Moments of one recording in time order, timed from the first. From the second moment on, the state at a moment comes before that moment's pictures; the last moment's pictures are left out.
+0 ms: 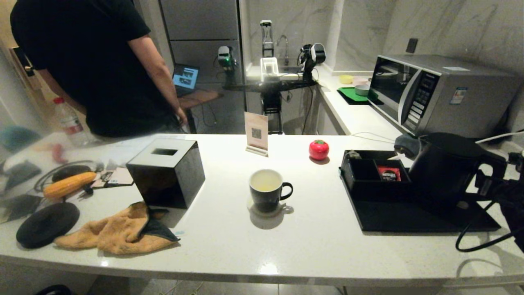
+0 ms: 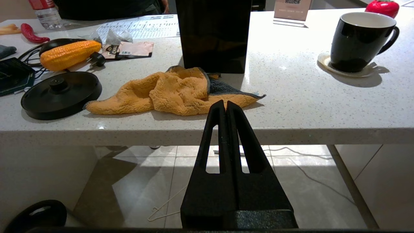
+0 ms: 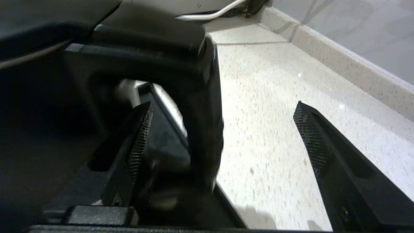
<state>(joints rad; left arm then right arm) 0.00 0.00 0.00 0.00 -0.01 0.02 -0.34 2.01 -0.44 -1.52 -0.31 -0.07</state>
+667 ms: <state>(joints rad) 0.00 0.00 0.00 0.00 -0.01 0.02 -0.34 1.81 -0.19 -1.52 -0.30 -0.07</state>
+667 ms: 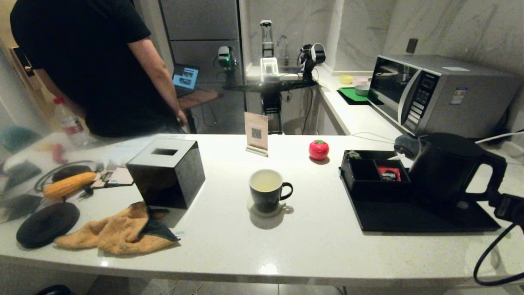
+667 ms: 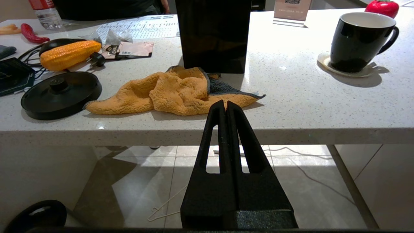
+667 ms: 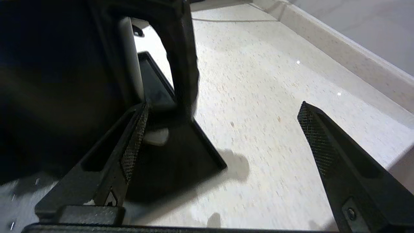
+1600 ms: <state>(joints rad) 0.00 0.00 0.00 0.00 -0.01 0.02 -0.34 1.53 -0.01 -1.24 -0.30 -0.07</state>
